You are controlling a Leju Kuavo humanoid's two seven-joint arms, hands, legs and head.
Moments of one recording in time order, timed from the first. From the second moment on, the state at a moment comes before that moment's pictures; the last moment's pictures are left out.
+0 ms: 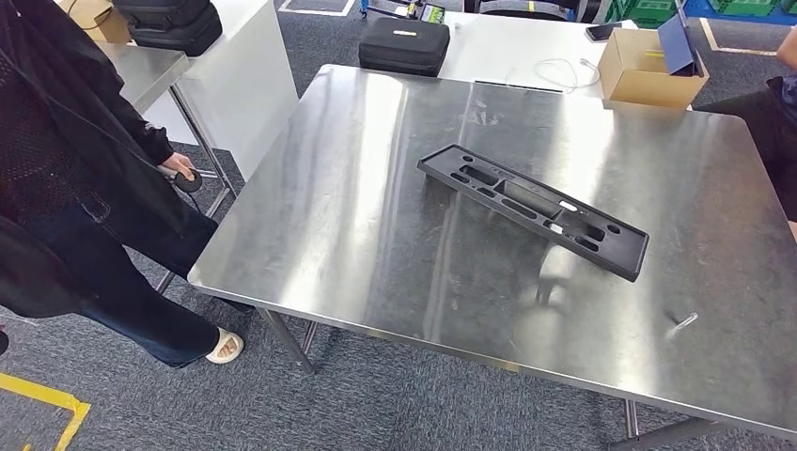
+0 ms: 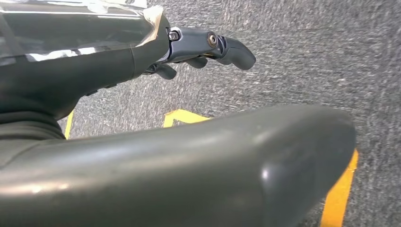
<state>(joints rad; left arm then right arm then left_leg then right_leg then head) -0.13 -0.19 0.91 -0.21 -0.95 0.33 -0.14 -0.12 0.15 -1.17 -0.22 1.28 -0.44 0.04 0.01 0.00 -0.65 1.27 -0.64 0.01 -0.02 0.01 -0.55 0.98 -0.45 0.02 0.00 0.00</state>
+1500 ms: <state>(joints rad) -0.13 -0.19 0.91 -0.21 -0.96 0.33 -0.13 -0.12 0.14 -1.17 -0.22 1.30 -0.45 0.04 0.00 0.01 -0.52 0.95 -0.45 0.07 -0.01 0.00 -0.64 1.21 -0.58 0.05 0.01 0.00</state>
